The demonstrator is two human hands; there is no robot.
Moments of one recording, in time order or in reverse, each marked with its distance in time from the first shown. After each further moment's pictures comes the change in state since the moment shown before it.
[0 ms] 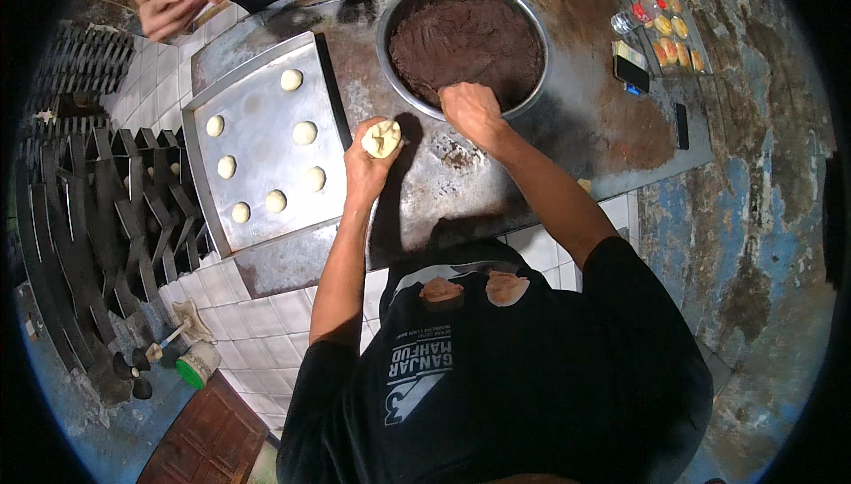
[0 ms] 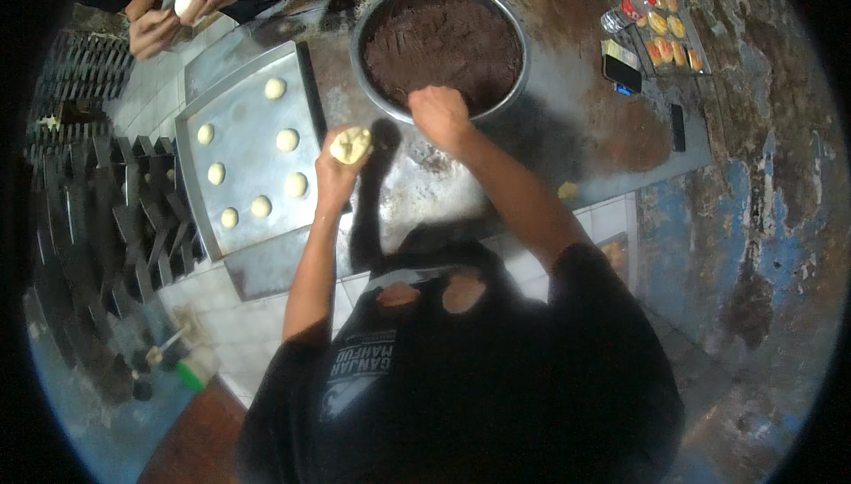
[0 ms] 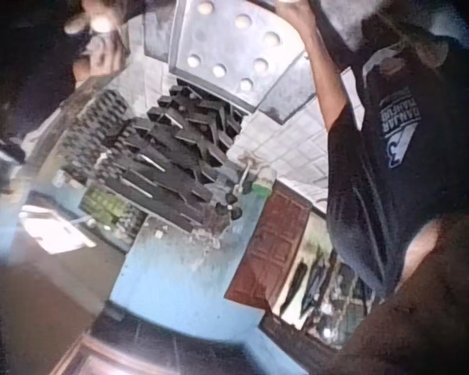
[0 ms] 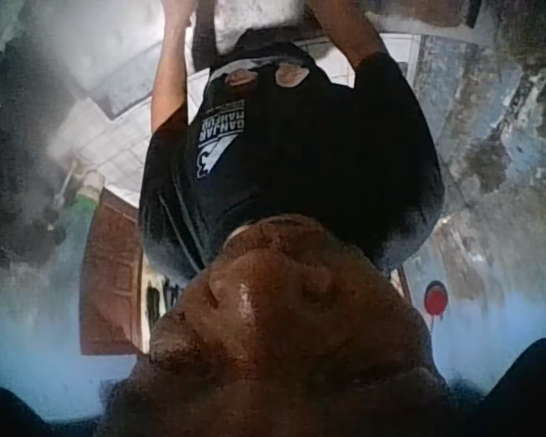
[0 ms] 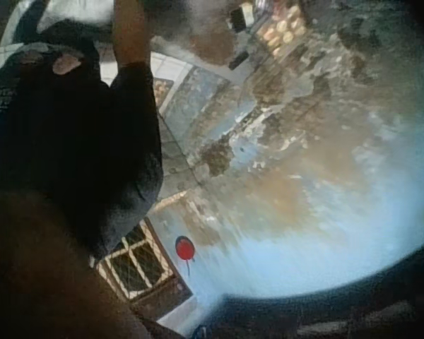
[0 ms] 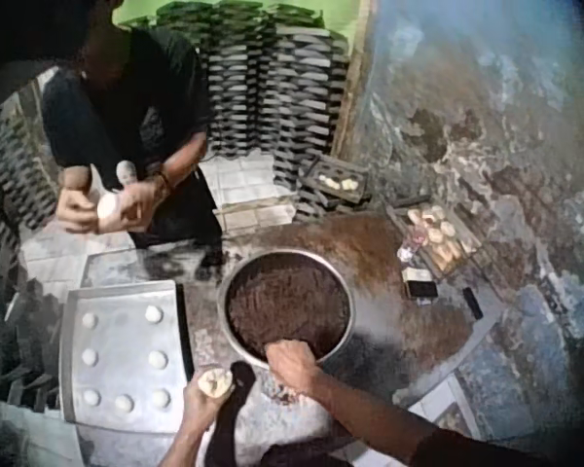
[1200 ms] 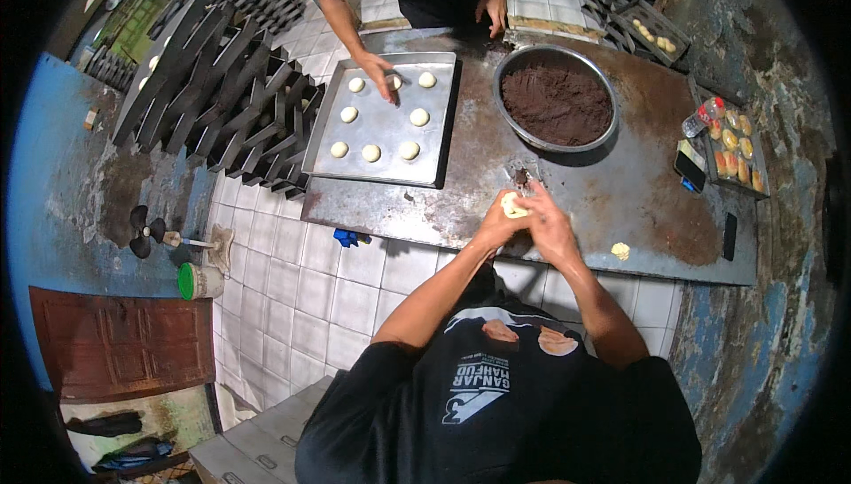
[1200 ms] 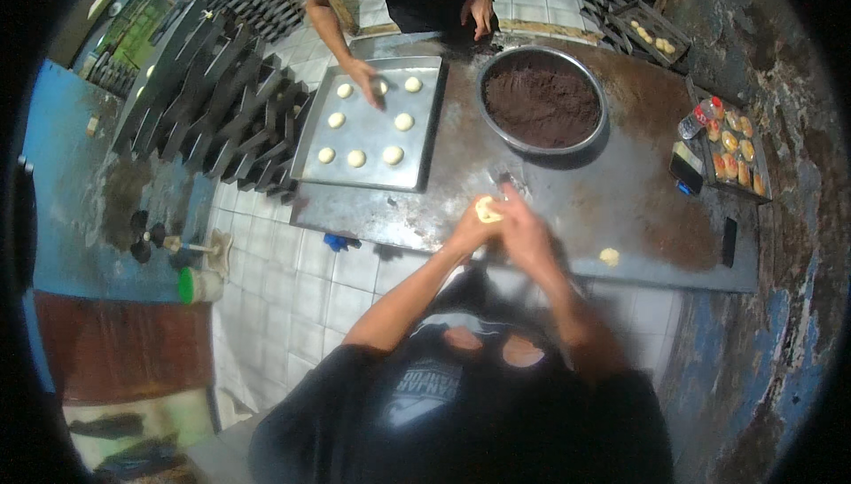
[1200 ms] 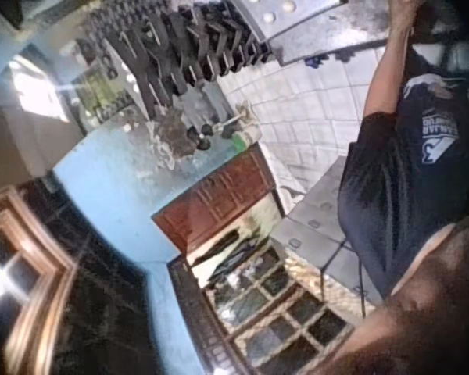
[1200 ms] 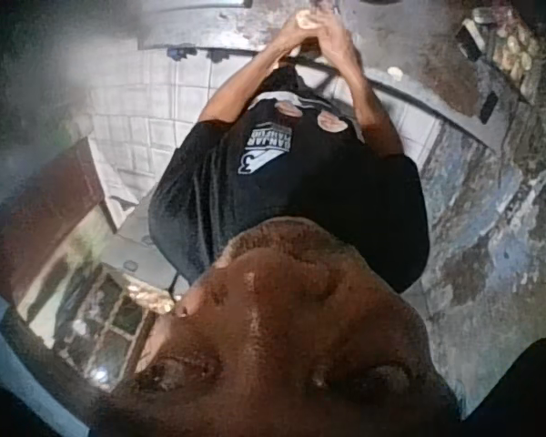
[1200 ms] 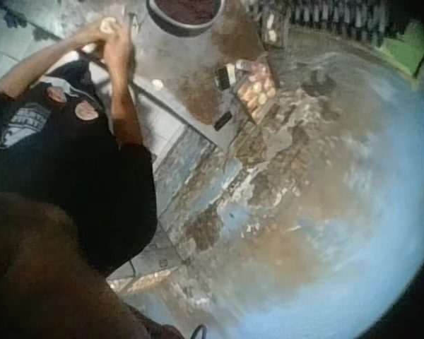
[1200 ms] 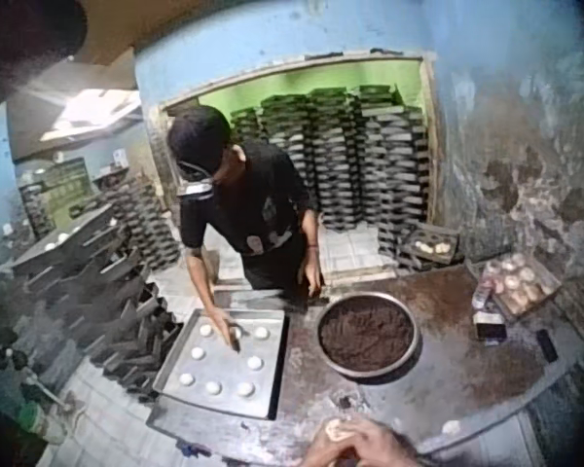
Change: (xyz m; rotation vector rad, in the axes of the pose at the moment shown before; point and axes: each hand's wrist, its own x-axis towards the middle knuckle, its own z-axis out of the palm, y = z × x) left_hand -0.183 0.009 0.133 -0.491 -0.098 -0.148; right_hand -0.258 -0.035 -0.026 0.834 0.187 -0.201
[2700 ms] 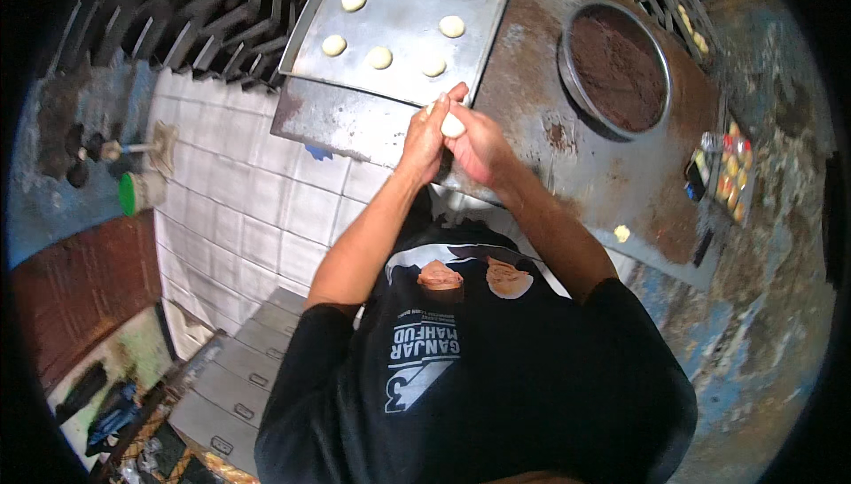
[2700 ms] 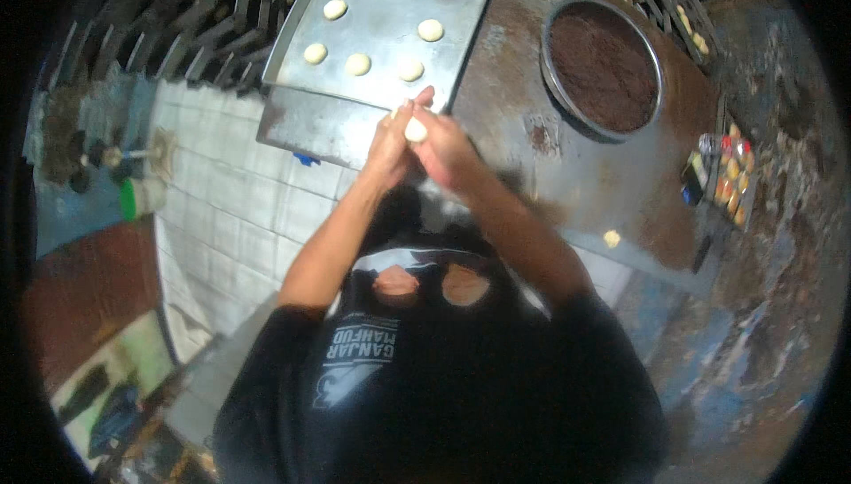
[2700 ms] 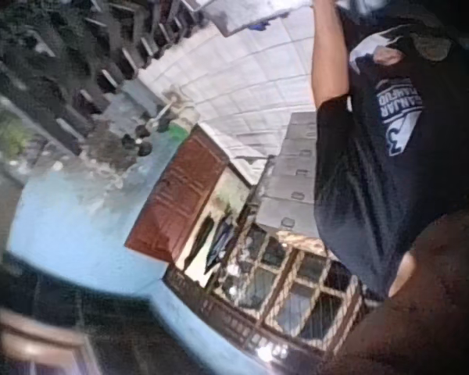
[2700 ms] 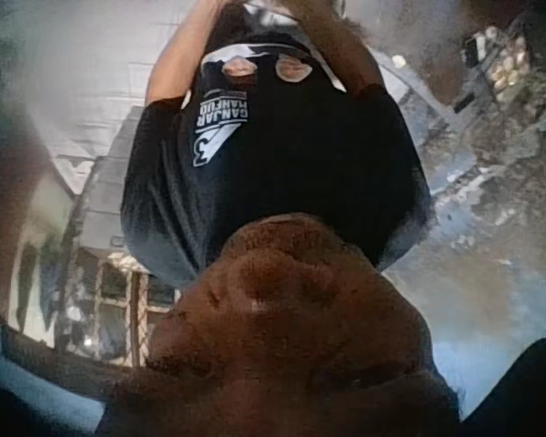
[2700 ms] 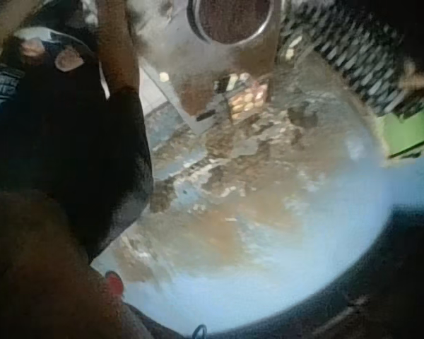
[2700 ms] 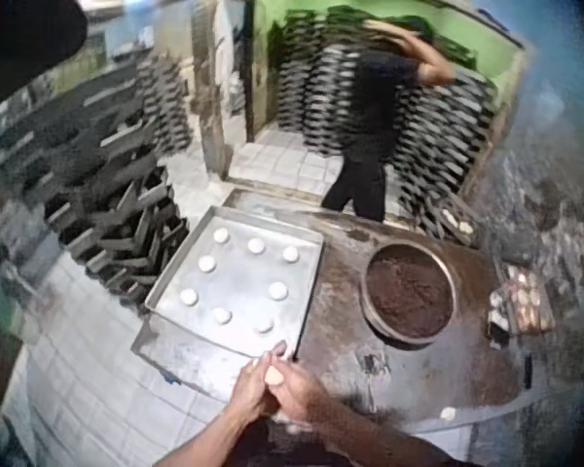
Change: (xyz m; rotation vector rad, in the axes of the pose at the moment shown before) left_hand -0.012 0.053 -0.221 -0.424 0.278 -0.026; right_hand 0.135 -0.040 0.244 1.276 -0.342 0.759
